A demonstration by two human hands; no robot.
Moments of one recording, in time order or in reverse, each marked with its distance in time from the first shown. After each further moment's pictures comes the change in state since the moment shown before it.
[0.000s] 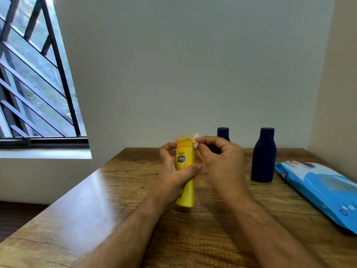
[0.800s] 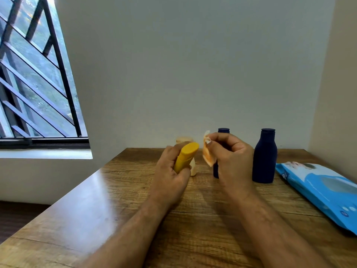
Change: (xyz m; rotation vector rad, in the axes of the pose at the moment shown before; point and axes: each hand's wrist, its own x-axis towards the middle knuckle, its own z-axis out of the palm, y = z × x) left_hand -0.003 0.000 -0.002 0.423 0.131 0.338; right_hand 0.000 -0.009 -0.011 0.189 0.020 -0.025
